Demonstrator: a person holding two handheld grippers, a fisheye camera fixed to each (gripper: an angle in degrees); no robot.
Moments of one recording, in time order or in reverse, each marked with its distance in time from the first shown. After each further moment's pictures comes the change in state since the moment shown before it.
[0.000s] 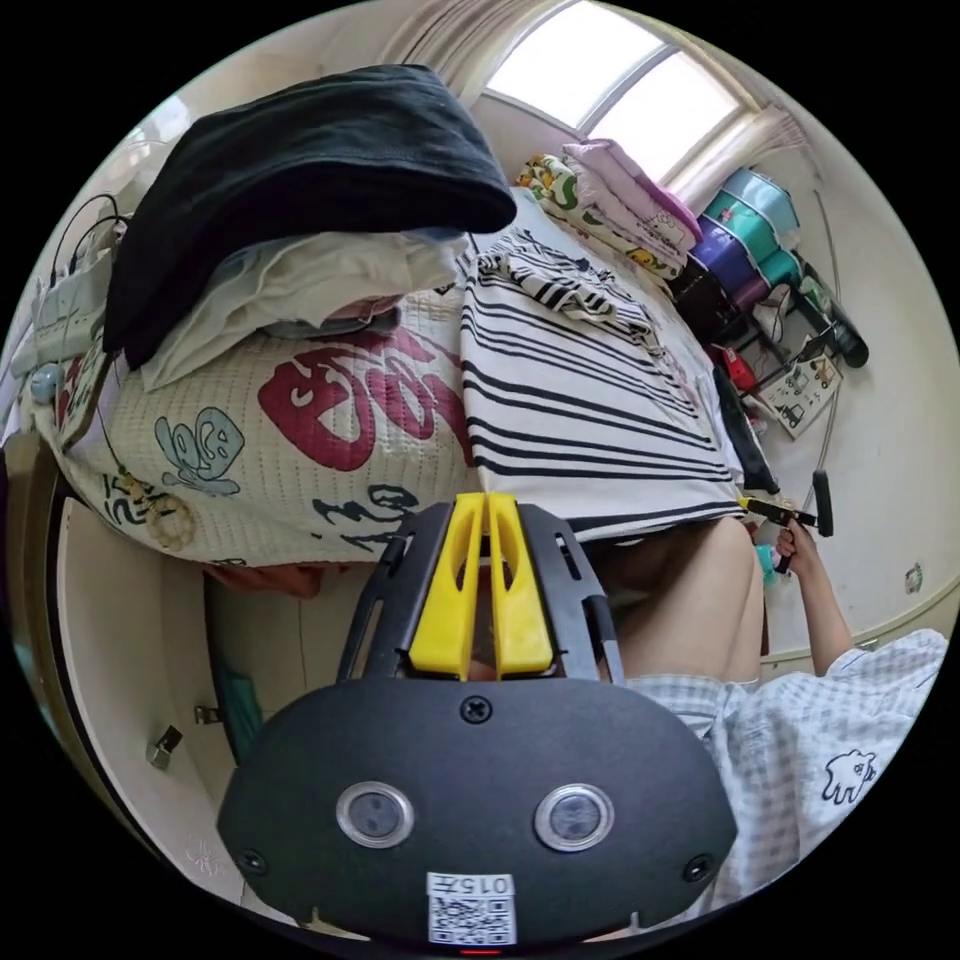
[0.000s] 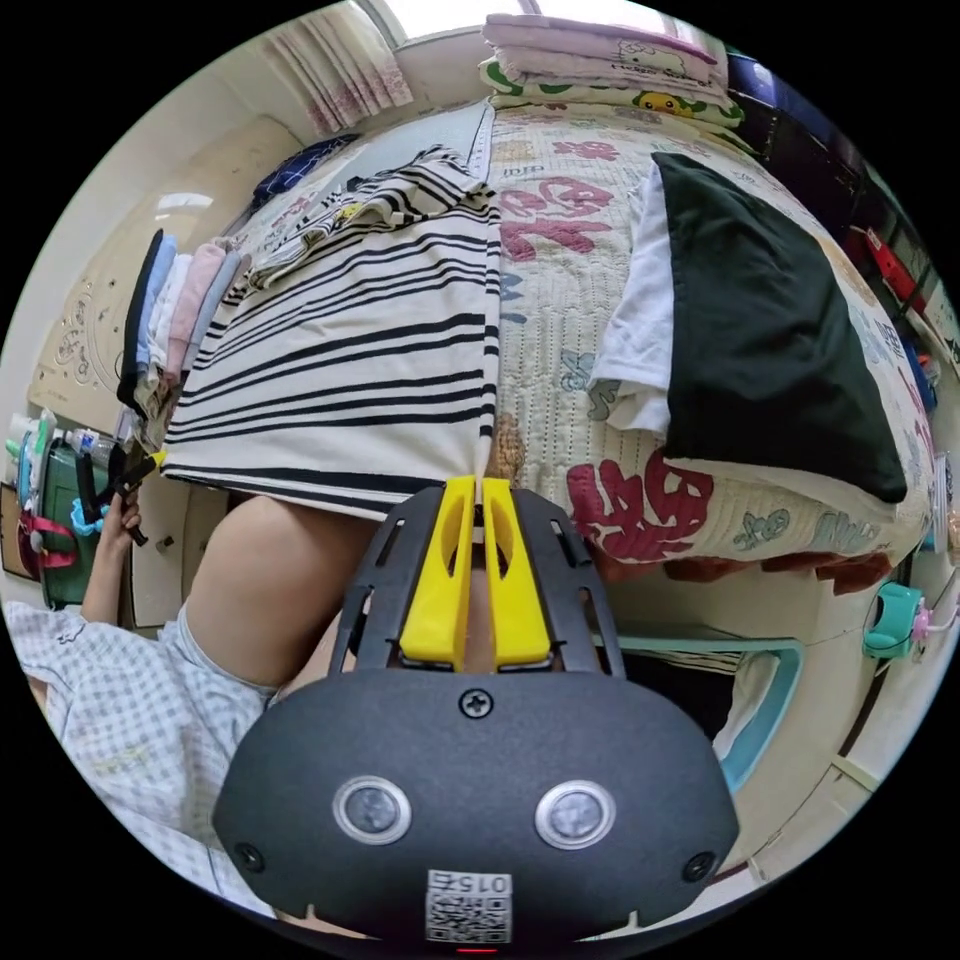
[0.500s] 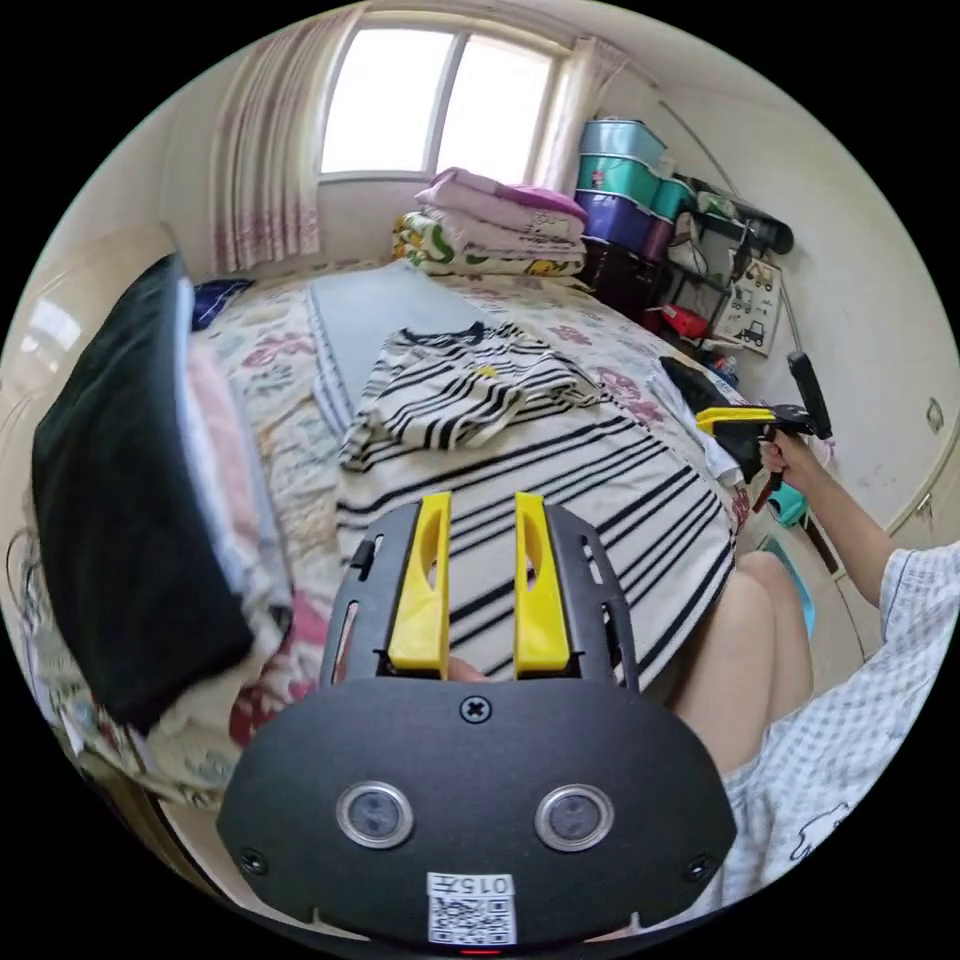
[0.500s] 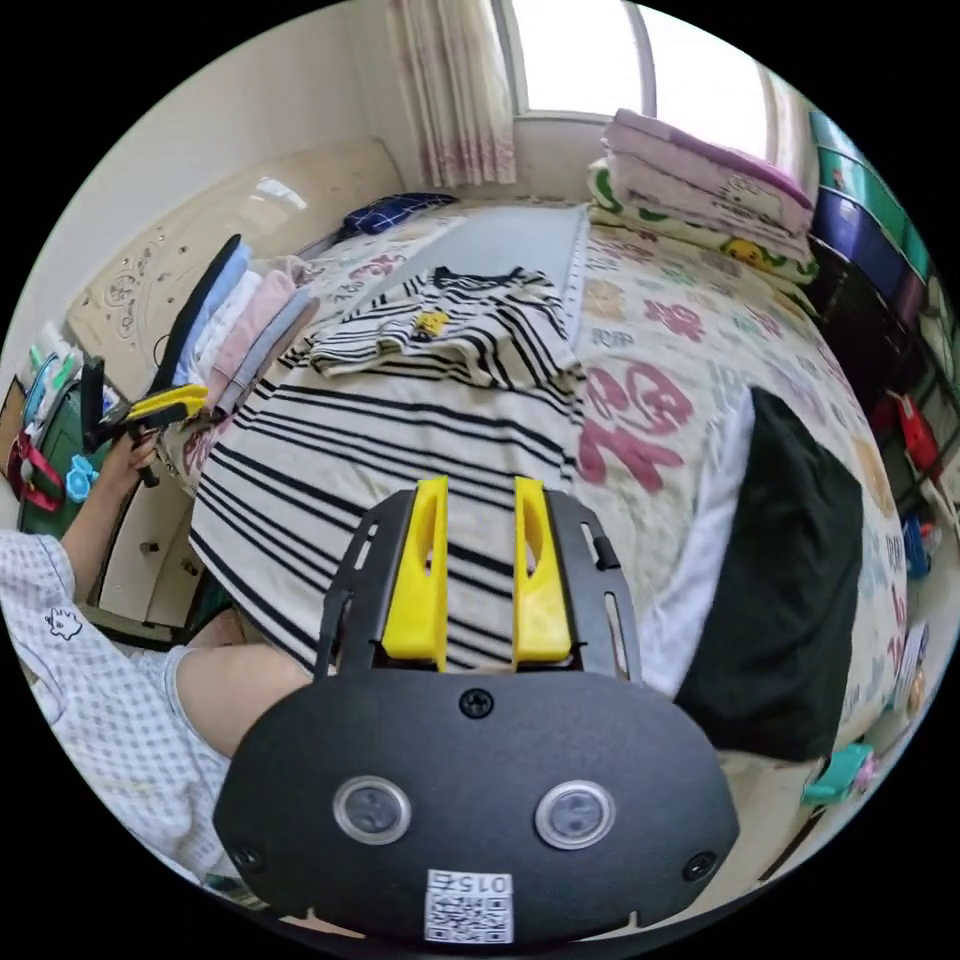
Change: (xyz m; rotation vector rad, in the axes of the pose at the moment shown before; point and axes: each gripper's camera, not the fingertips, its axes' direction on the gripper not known) left arm 0.171 -0.185 0.047 0.196 -0.041 0.427; right arm -0.092 -0.145 0.021 0.269 -0.004 -0.333
